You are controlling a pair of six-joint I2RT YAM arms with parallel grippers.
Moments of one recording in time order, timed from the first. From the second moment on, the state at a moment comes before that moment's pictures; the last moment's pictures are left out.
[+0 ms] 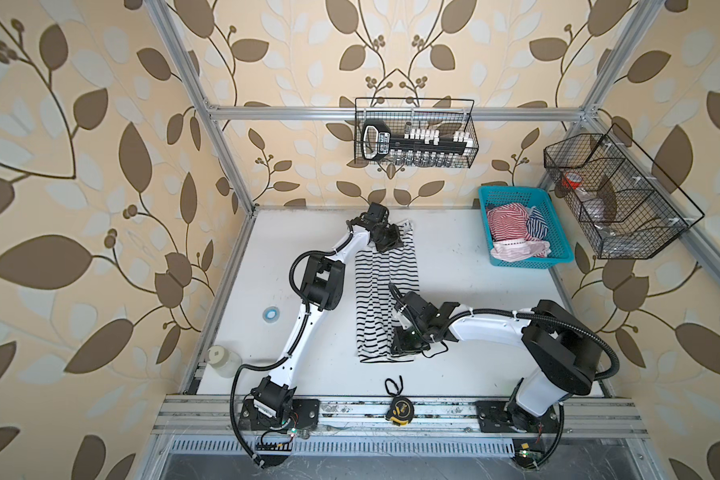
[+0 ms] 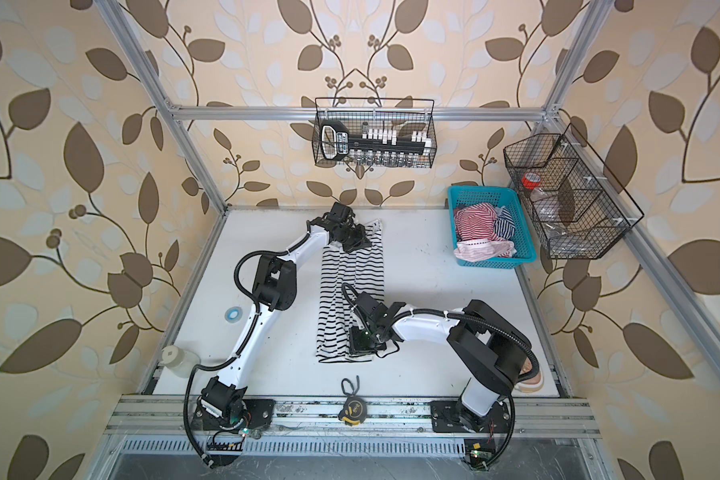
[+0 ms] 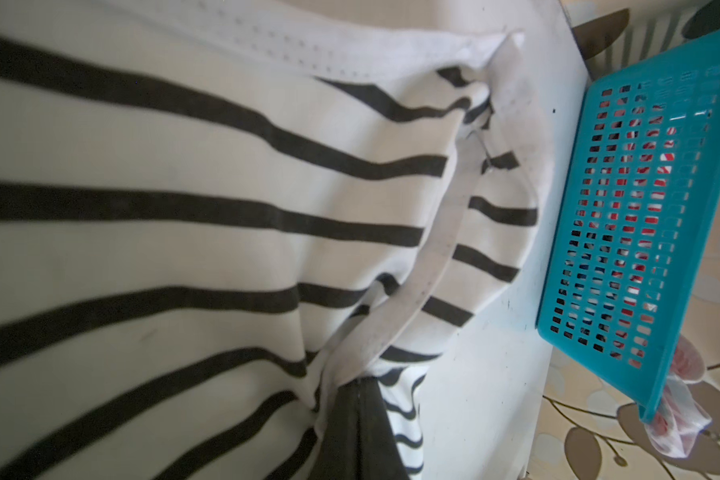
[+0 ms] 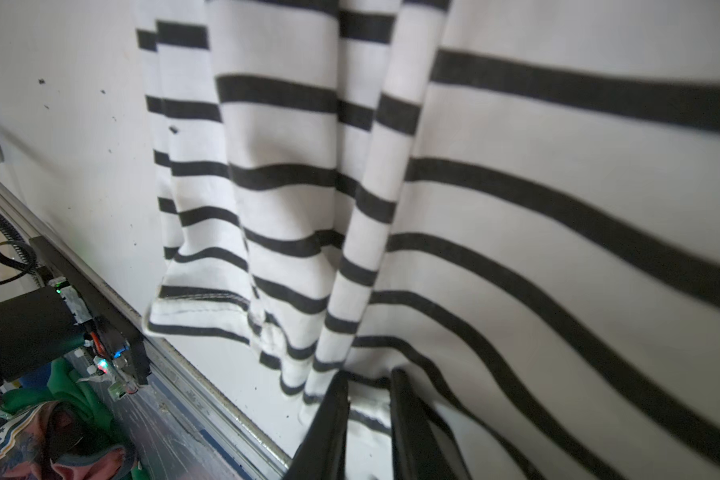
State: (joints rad) left arm -0.41 2.73 2.45 -0.60 0.55 -0.77; right arm 0.88 1.67 0.84 -0.34 -0.31 0.75
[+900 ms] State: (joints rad) left arm -0.41 2.08 1.99 -0.78 0.35 -0.63; right arm 0.79 1.17 0.83 -0.62 -0.16 0.71
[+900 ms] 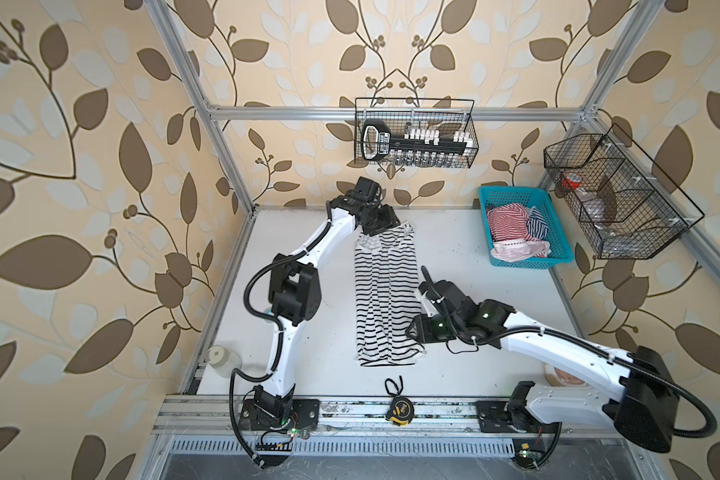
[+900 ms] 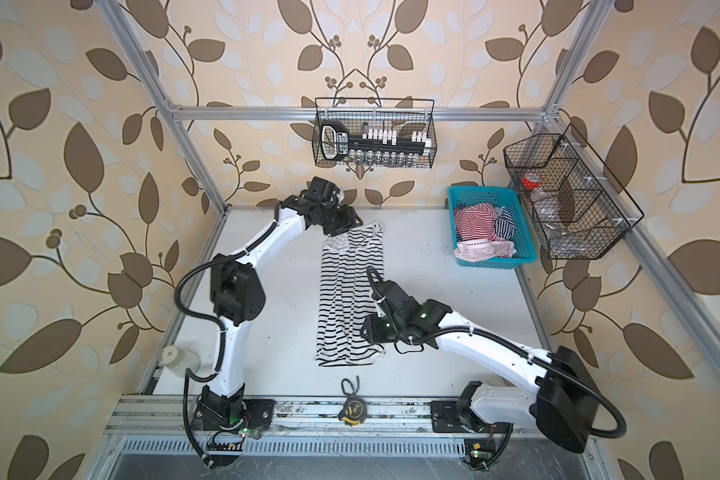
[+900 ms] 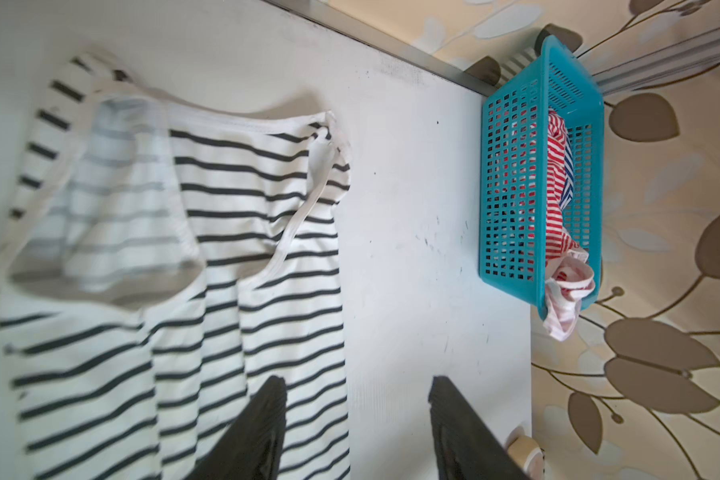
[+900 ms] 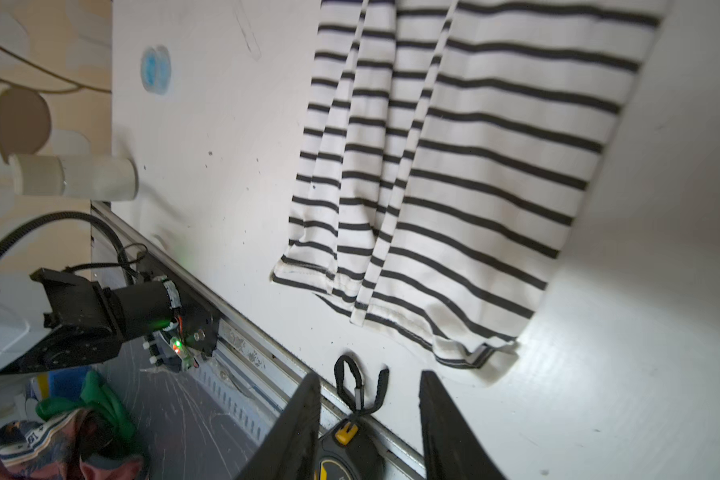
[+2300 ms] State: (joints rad) left arm -0.59 1.37 0.64 -0.59 0.37 -0.84; right arm 0.71 1.37 0.58 -0.39 -0.32 0.66
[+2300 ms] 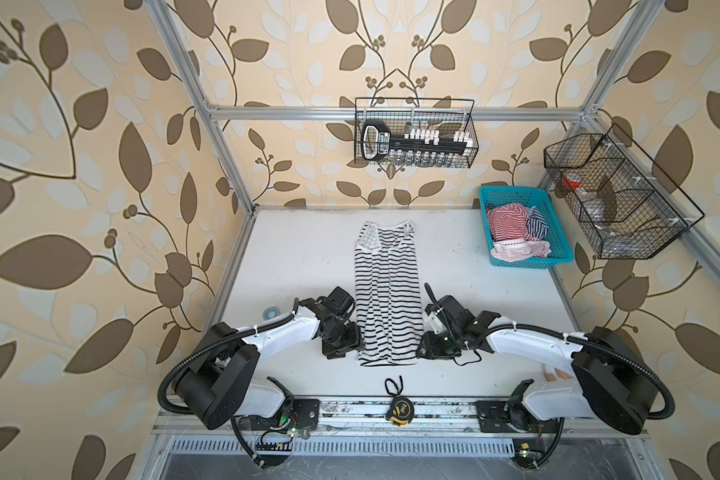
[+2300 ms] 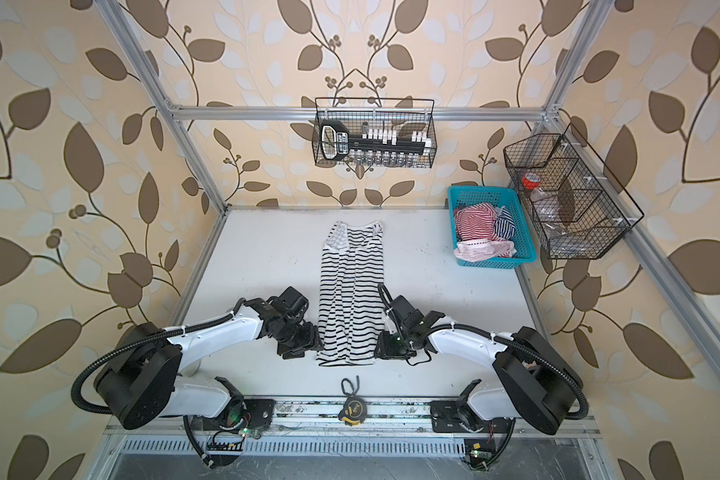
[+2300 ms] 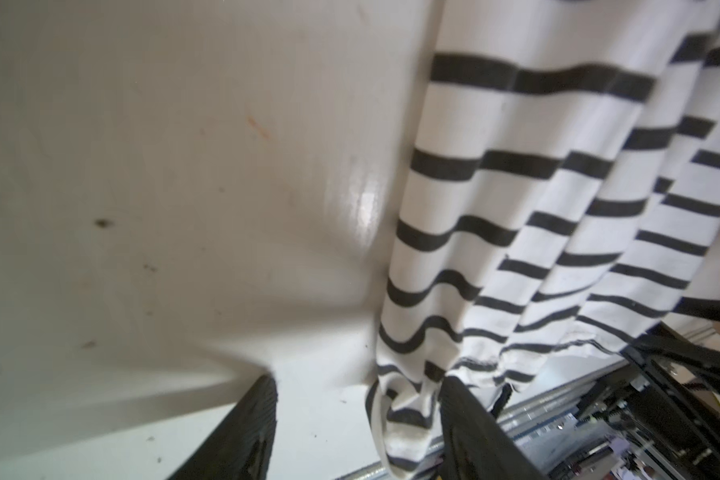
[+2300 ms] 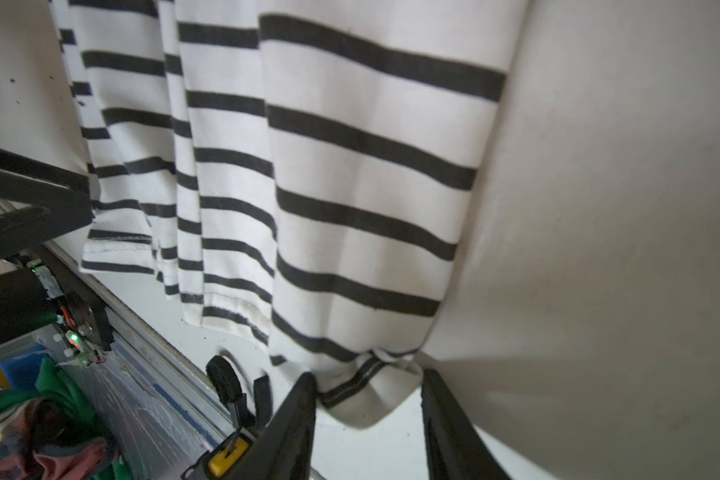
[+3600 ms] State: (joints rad) left arm -0.66 1.30 0.57 -0.52 0.39 -0.98; right arm 0.76 1.20 0.54 -0.43 -0.28 0.72
